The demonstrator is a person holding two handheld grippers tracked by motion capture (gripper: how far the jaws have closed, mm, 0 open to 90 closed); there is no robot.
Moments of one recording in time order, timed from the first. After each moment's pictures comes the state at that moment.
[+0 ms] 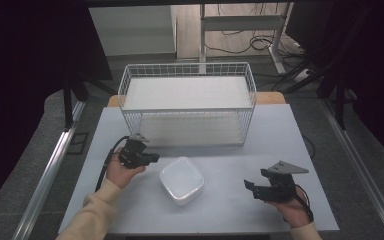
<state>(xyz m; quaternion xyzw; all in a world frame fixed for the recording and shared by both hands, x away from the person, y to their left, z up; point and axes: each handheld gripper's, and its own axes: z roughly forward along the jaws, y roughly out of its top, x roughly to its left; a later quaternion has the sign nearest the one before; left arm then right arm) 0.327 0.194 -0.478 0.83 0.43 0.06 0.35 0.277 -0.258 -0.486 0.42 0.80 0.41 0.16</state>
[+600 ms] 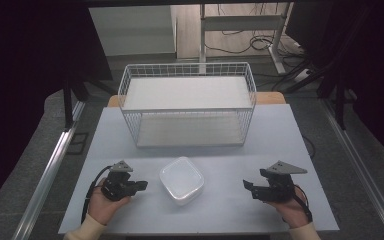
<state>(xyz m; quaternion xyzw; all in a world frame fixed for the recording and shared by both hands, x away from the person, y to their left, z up) 0.256 0.208 -0.503 0.82 0.45 0.04 0.36 0.276 -0.255 -0.485 0.42 0.80 0.40 0.16</state>
